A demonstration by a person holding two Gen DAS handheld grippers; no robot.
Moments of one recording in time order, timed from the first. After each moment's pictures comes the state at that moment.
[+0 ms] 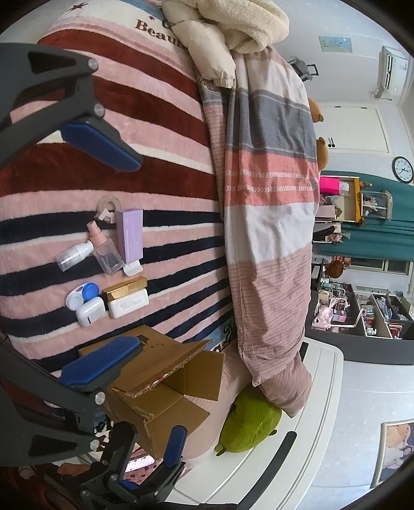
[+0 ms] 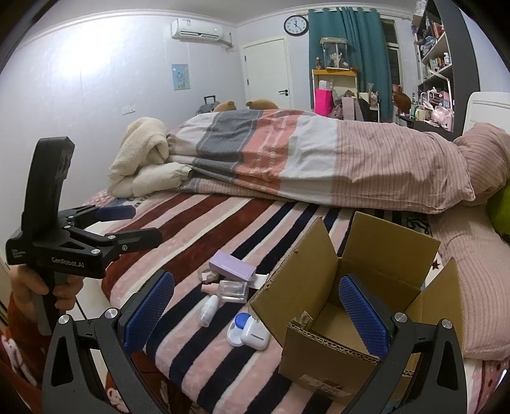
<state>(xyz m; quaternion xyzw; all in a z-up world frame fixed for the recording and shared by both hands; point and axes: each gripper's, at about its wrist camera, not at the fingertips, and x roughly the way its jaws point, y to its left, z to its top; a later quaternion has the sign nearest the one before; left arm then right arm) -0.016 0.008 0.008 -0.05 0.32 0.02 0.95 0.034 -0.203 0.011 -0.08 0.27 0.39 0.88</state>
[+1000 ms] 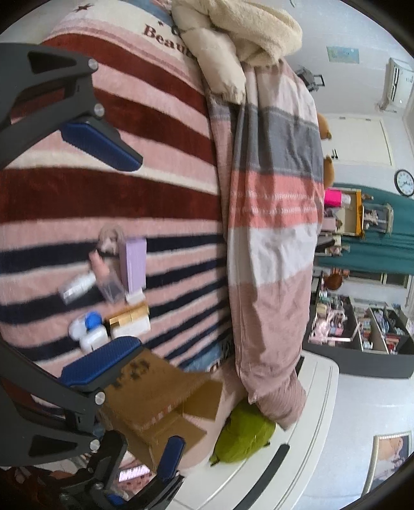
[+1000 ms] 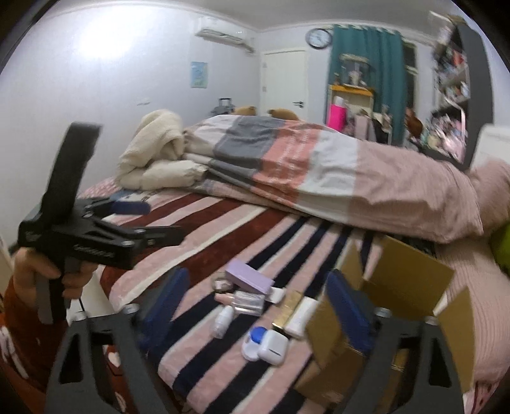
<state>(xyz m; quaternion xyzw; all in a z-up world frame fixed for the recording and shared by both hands) -0.021 0.044 -0.011 -0.07 0.32 0.04 0.94 0.000 -0.140 0.004 -0.14 0.22 0.42 0.87</state>
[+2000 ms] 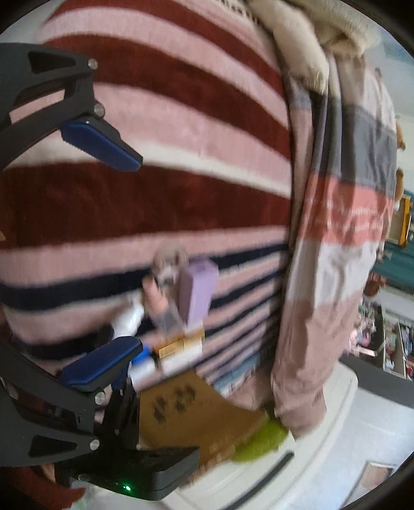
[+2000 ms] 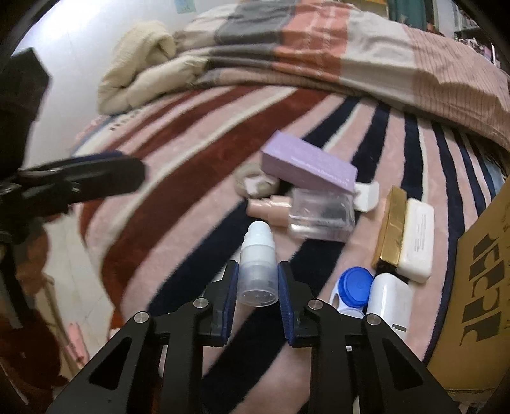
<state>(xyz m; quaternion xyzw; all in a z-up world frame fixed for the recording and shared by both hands) -0.008 0.101 -0.109 -0.15 0.40 -0.03 0.90 0.046 -0.061 -0.135 -0.13 0.42 0.42 0.80</state>
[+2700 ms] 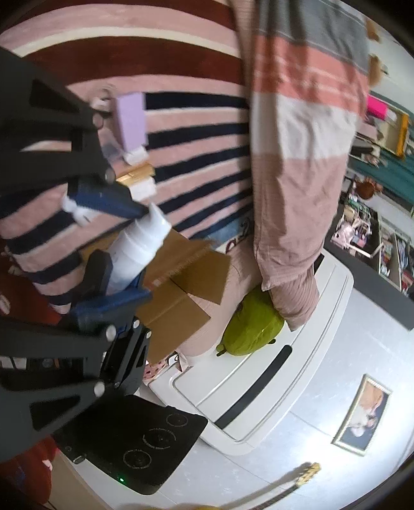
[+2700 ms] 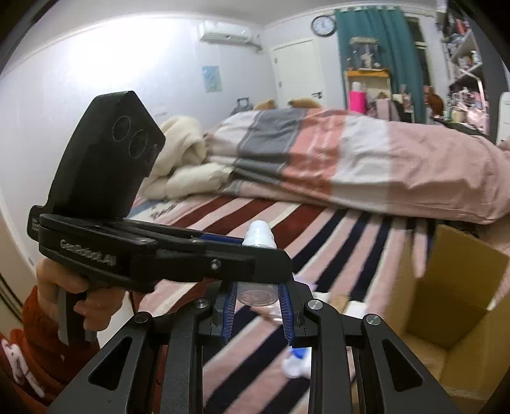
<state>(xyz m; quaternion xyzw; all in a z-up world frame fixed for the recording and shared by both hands) 0.046 -0.008 0.004 -0.17 0.35 -0.25 0.88 0.041 -0.152 -0.001 -0.05 0.25 0.45 0.85</state>
